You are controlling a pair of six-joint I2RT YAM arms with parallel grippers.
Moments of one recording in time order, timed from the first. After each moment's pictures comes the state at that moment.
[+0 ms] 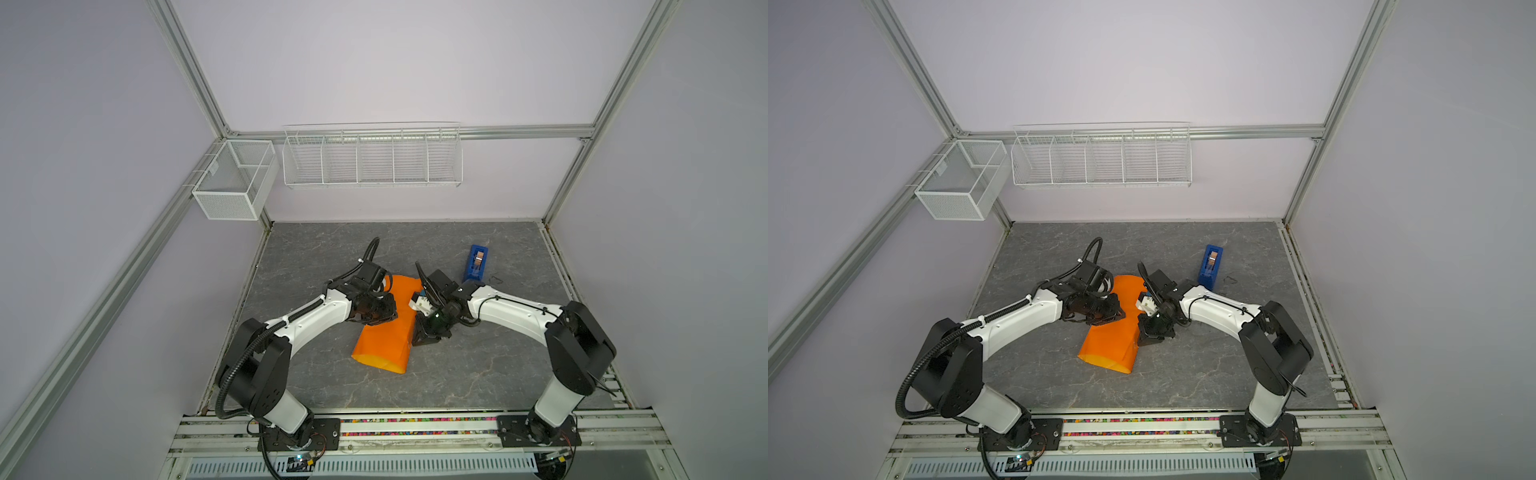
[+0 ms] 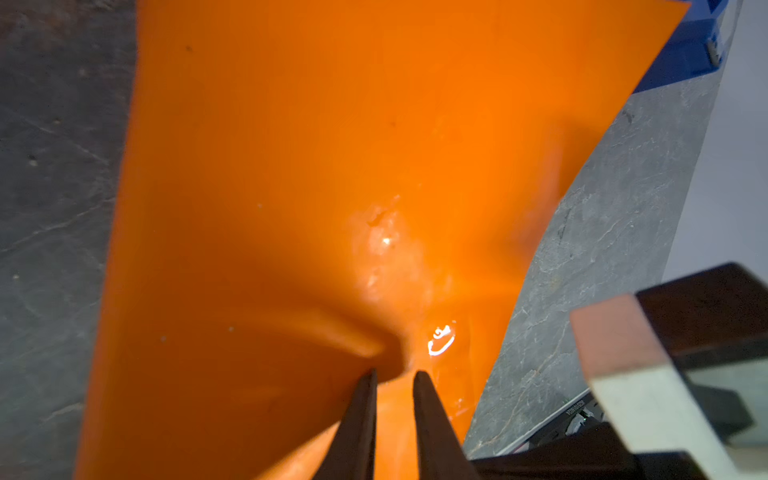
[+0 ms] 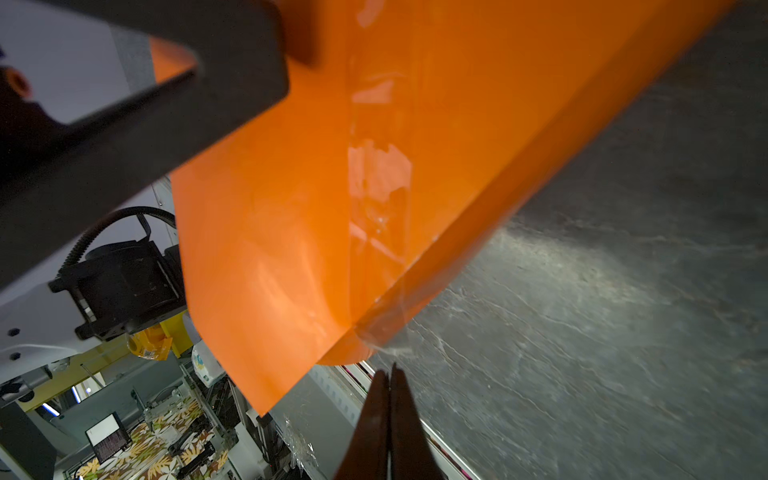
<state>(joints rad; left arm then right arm) -0.63 1.58 1.04 -0.55 0.31 -0.71 0.75 1.71 1.14 -0.70 -0.59 0.55</state>
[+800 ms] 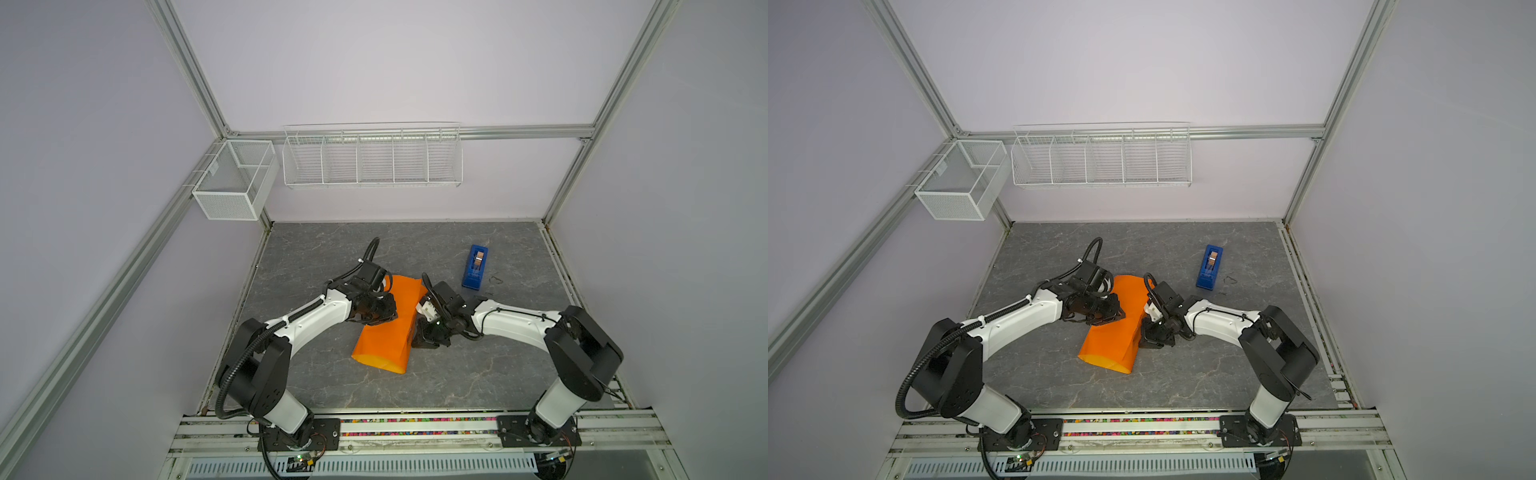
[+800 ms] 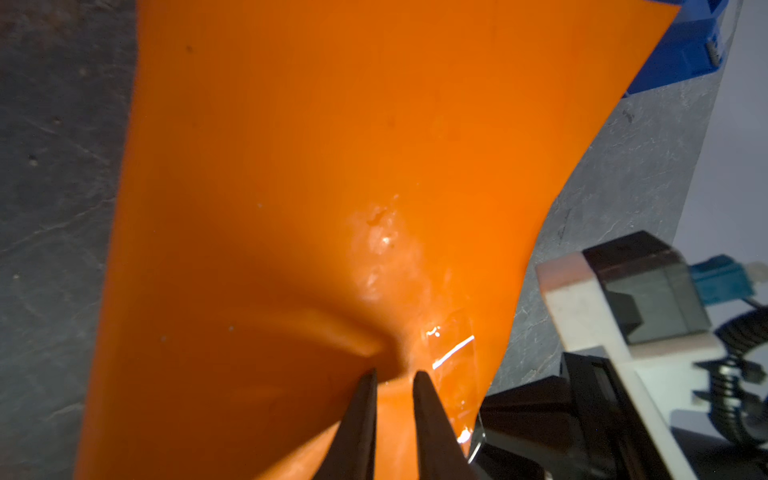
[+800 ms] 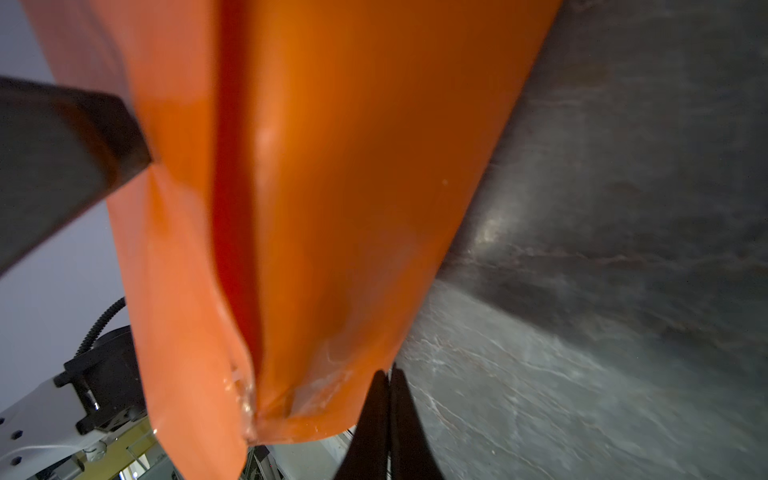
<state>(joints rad) -0.63 1.58 1.04 -0.55 0.31 -0.71 0.77 1.66 0.95 -0.41 -0.52 0.81</state>
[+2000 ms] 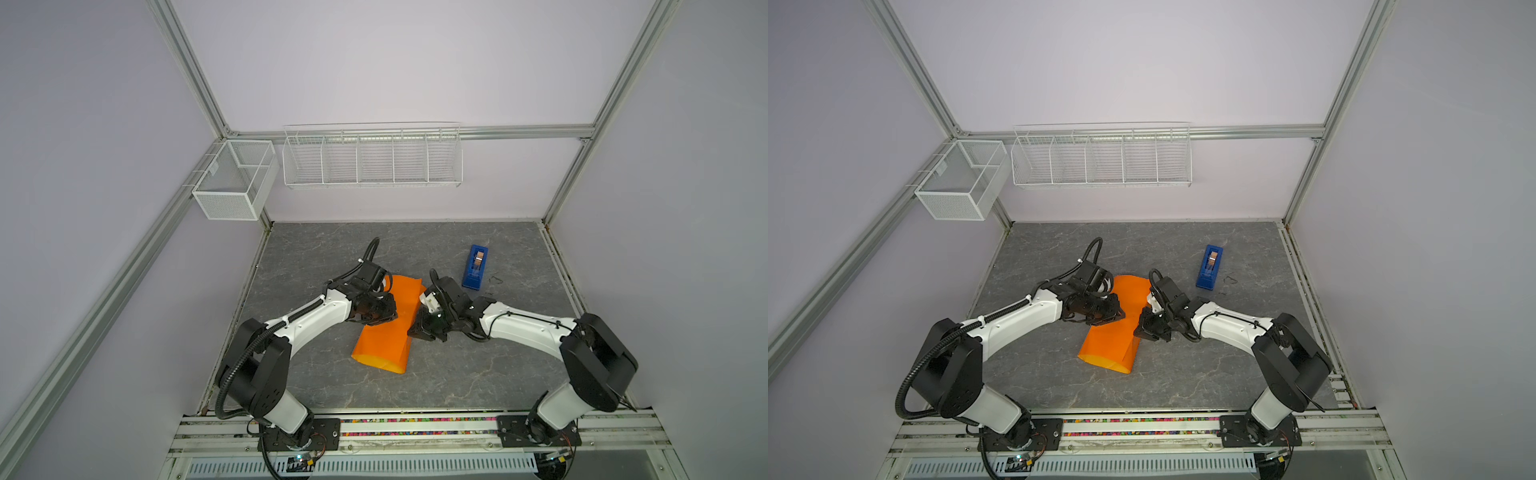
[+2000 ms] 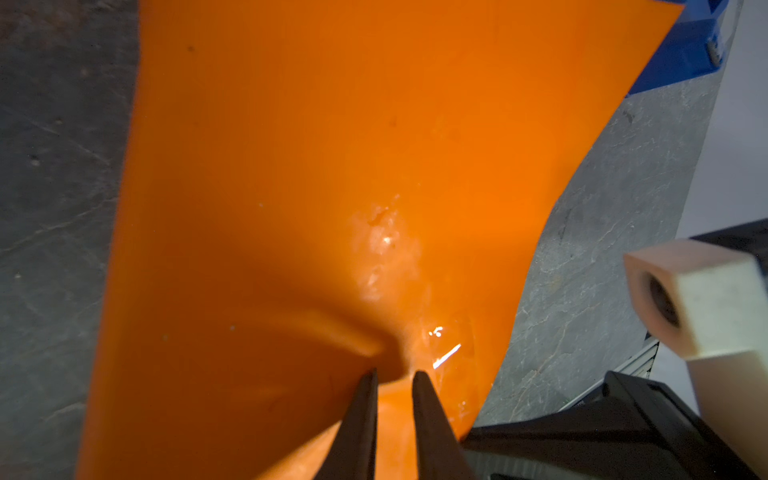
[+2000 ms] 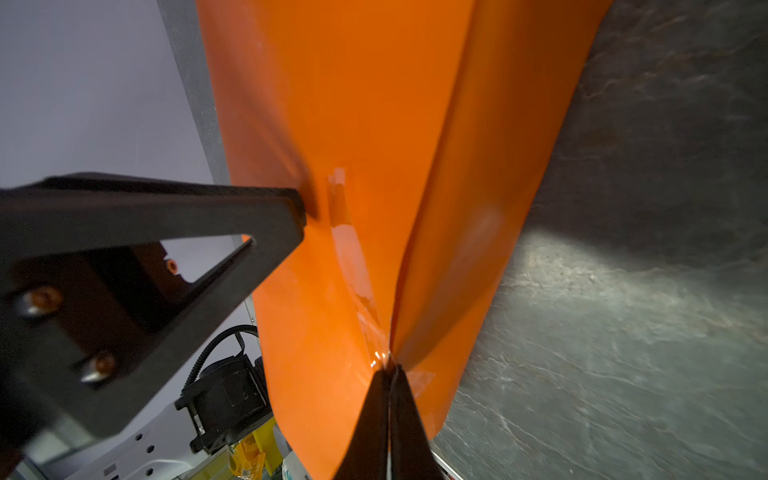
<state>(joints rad) -0.63 1.57 1.04 -0.55 0.31 -0.71 0.77 1.60 0.94 -0.28 -0.50 1.01</state>
